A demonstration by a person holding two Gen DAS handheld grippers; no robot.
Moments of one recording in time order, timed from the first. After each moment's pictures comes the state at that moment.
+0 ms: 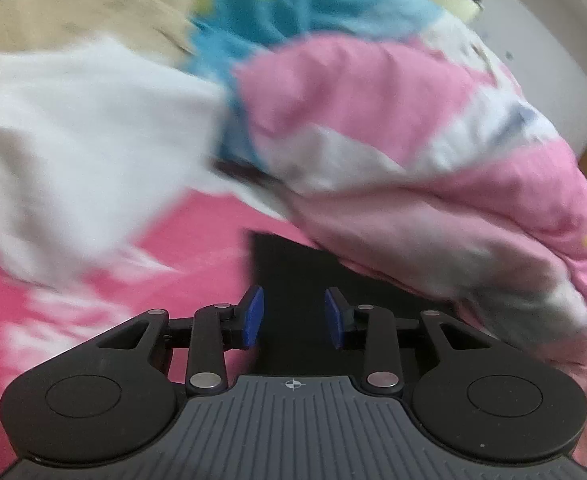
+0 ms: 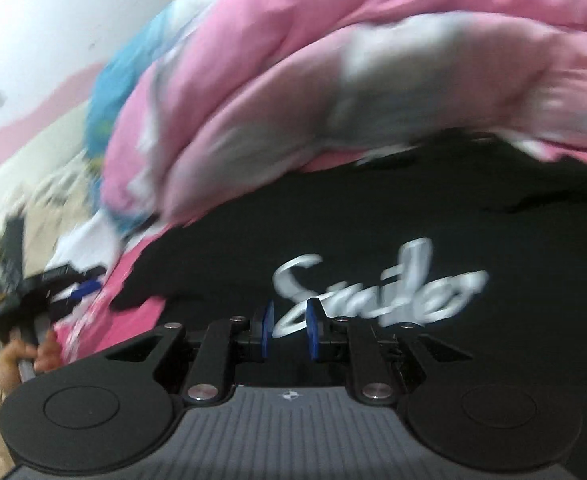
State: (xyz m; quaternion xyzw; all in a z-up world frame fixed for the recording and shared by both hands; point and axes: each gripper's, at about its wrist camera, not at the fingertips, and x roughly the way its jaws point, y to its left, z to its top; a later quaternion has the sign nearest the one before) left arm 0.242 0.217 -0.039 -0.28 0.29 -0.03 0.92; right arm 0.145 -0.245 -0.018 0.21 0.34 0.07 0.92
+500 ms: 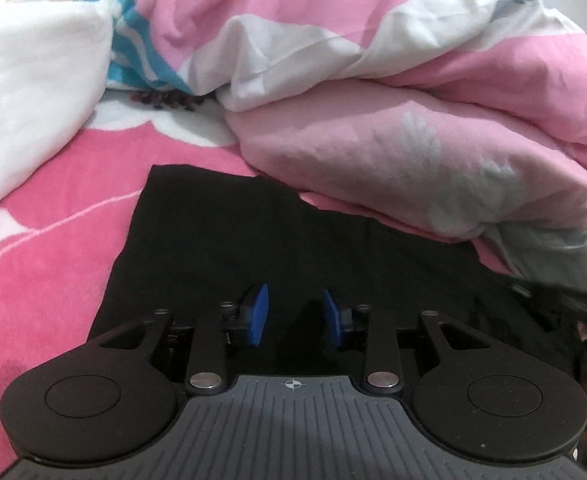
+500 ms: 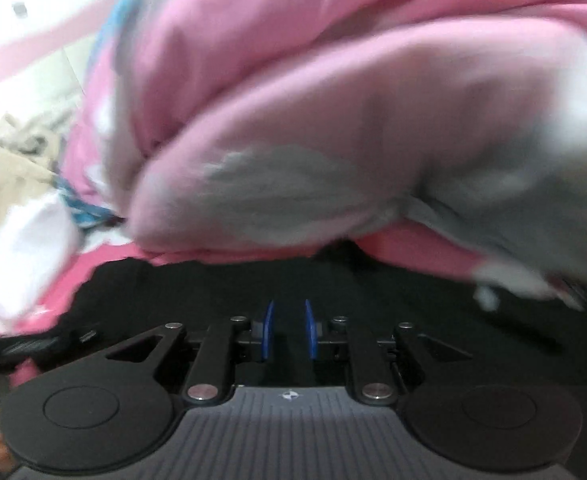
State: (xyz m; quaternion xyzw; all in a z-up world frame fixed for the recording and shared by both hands) left arm 0.303 0.150 -0.073 -0.21 0.37 0.00 0.91; right arm 0.405 -0.145 -0.060 0.04 0.38 0.16 0.91
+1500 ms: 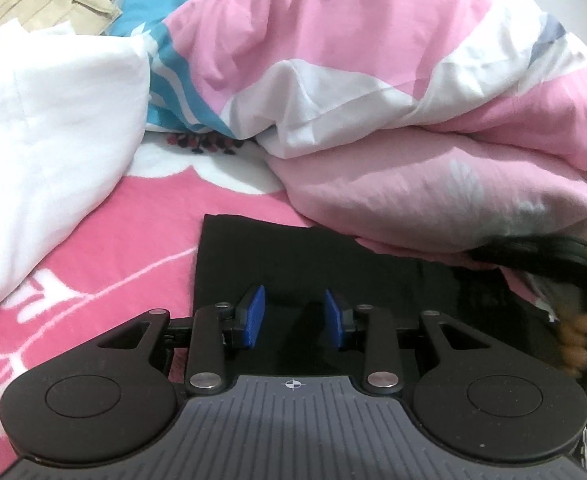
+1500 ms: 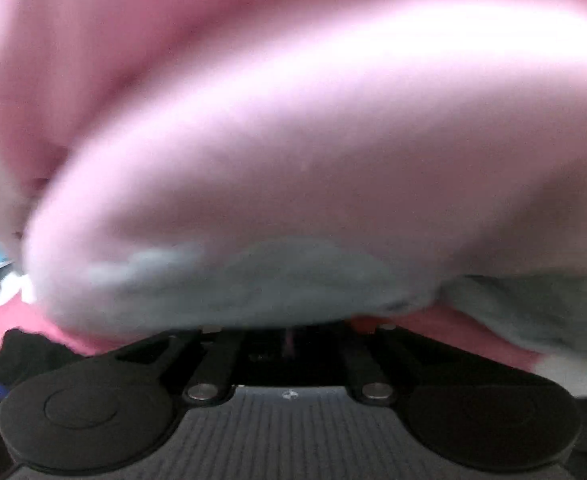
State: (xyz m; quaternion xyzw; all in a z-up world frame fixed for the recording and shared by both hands) left arm 0.307 0.191 -0.068 -0.20 0.33 0.01 0.92; right arm 0.414 -0.106 -0.055 0.03 0.37 0.10 0.92
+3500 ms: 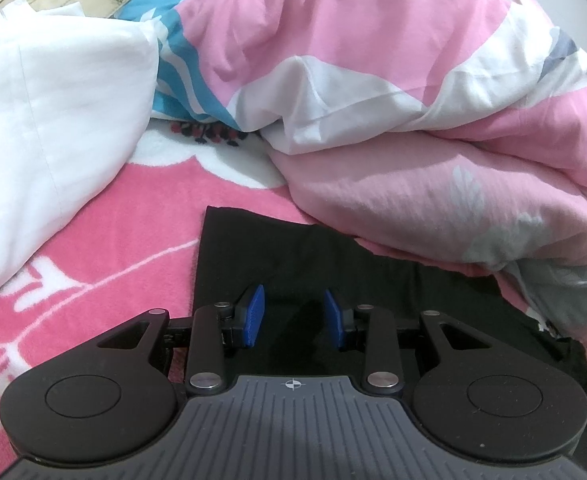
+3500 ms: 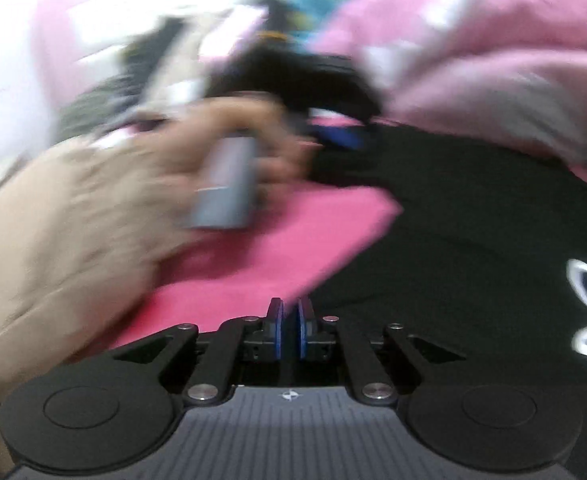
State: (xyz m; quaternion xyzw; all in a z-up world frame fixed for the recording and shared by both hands) left arm 0.308 0.197 -0.070 -0.23 0.34 0.01 0.91; right arm 0.114 -0.008 -0.064 -0.04 0.35 0.36 0.86
